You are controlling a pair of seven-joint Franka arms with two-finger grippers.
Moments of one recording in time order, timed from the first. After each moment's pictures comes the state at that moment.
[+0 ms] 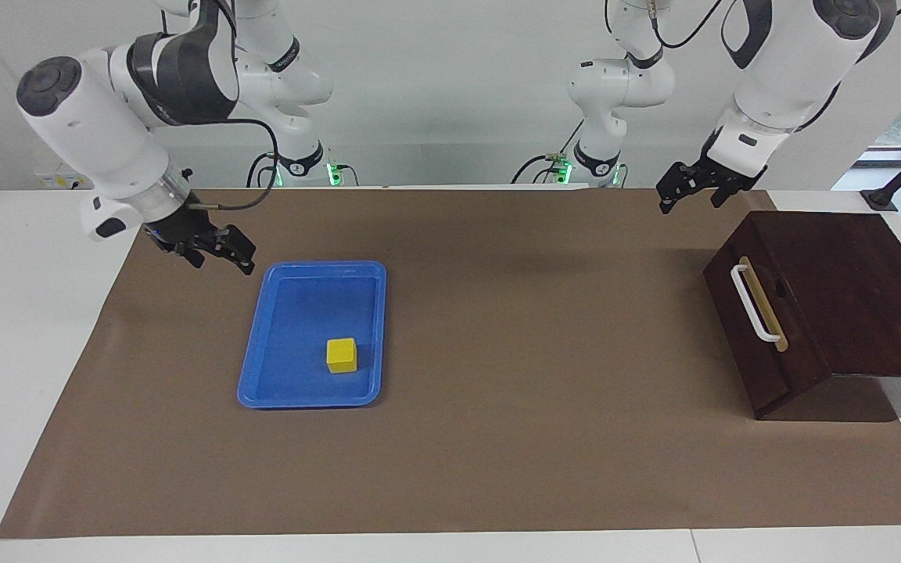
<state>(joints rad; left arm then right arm) -0.08 -0.07 -0.03 -1.70 -0.03 1.52 -0.15 -0.06 0.07 0.02 -1.62 0.10 1.62 0.15</state>
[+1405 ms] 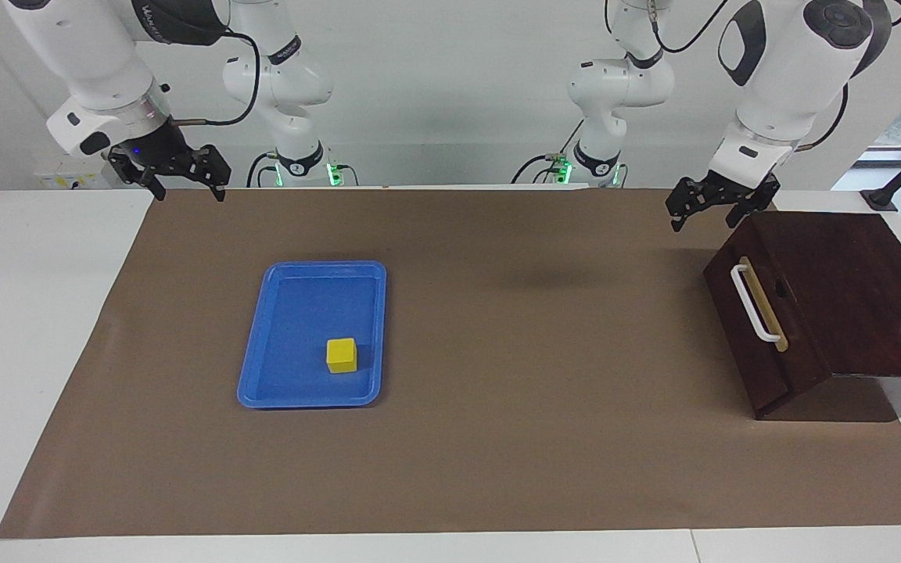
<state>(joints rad) -0.08 -0.05 -0.05 -1.72 0.03 1.64 -0.09 -0.07 -0.07 0.04 -1.66 -0.02 1.46 0.00</state>
